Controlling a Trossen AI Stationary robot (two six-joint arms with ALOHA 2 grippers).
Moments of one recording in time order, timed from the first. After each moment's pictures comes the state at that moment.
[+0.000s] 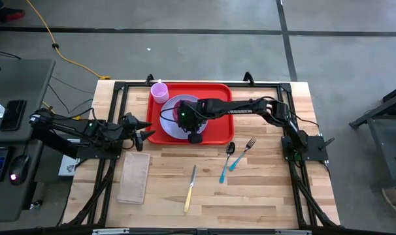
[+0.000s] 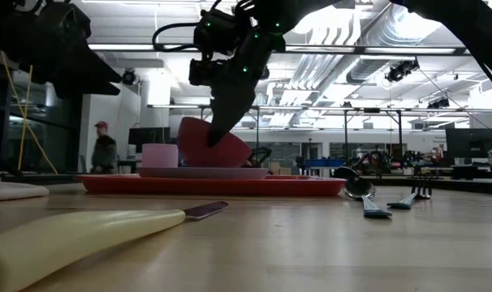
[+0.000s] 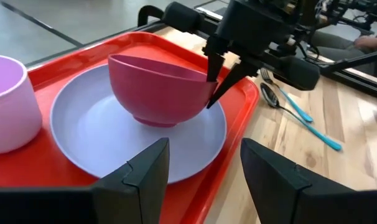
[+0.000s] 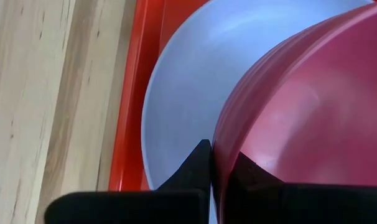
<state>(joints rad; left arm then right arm) -0.24 0.37 0.31 -0.34 -0.59 -0.48 -0.16 2.19 1.86 -0.74 -0.03 -0.27</state>
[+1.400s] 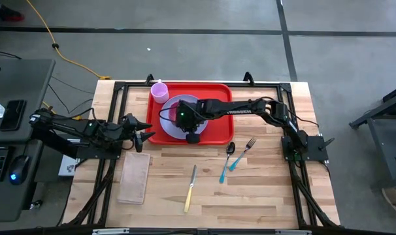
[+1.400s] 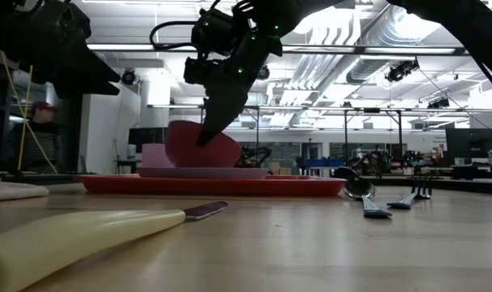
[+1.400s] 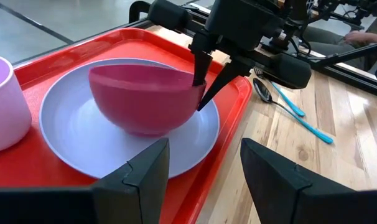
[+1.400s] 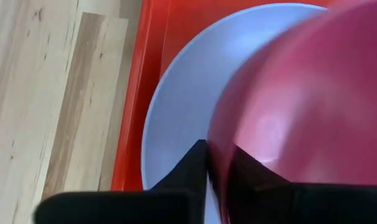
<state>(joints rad) -0.24 0.37 0.31 -0.34 -0.56 -0.48 -0.16 2.20 1.86 -0.67 -0.05 -0.27</state>
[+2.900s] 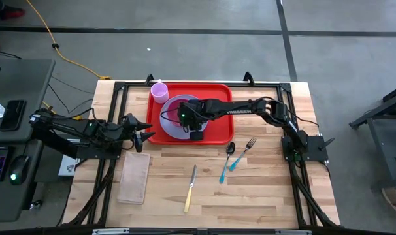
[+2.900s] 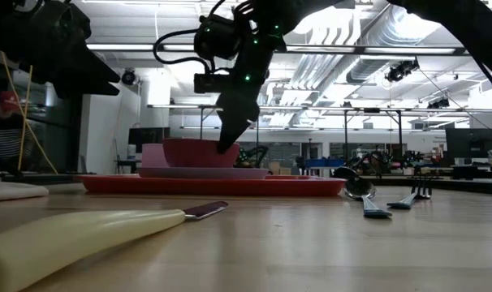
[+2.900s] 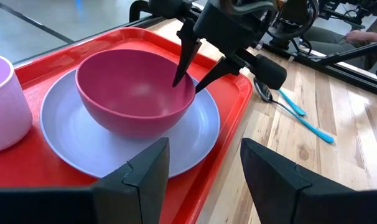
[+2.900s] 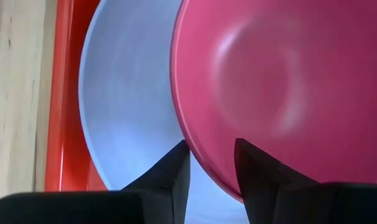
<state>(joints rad) -0.24 0.37 0.31 -0.34 -0.56 -0.48 -0.16 2.20 1.87 -0.79 0.15 -0.28</state>
